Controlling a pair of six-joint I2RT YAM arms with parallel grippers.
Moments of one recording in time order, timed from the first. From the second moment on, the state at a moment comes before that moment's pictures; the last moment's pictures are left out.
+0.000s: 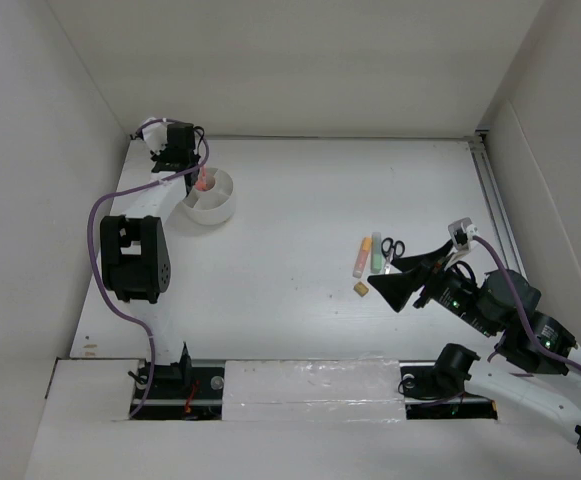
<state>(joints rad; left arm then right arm) -0.06 1.89 1.46 -0.14 -0.50 -0.74 0.93 0.42 0.82 -0.46 0.13 0.52</state>
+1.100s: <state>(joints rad) -0.06 1.90 1.43 -0.07 -0.42 -0.72 0.93 0.42 0.80 -0.46 0.13 0.52</state>
